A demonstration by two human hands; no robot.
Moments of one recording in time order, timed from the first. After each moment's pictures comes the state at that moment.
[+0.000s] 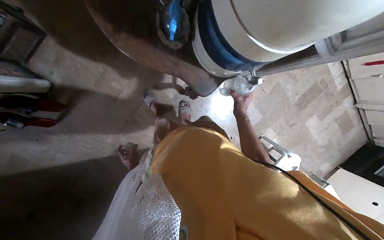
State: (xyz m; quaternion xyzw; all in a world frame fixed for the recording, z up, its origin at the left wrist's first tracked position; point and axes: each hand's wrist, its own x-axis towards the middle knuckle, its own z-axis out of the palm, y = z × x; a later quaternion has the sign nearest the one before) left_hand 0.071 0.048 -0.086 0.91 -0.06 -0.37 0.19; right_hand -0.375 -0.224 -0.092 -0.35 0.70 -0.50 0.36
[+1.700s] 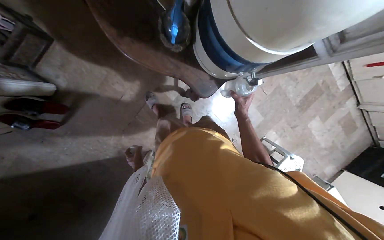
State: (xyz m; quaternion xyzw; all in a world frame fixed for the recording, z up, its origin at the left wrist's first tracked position) left_hand 0.071 0.067 -0.111 0.91 -0.04 -0.38 0.18; right_hand -0.381 -0.224 -0.097 -0.36 0.69 -0.50 0.36
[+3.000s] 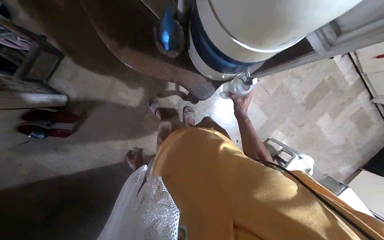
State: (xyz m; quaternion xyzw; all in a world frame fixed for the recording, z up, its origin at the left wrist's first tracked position) left_hand 0.064 0.041 -0.084 0.91 -0.04 -0.36 0.20; right_hand -0.386 -0.221 -0.096 -0.36 0.69 -0.50 0.38
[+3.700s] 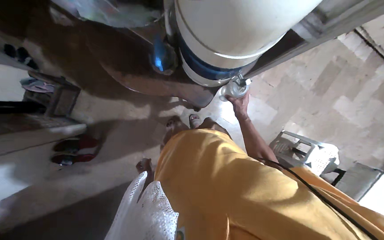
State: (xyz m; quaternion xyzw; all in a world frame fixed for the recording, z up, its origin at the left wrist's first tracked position) left_hand 0.101 0.032 -0.112 0.89 -0.09 -0.37 0.23; right_hand -0.382 -0.223 -0.095 -0.34 0.69 -0.51 0.38
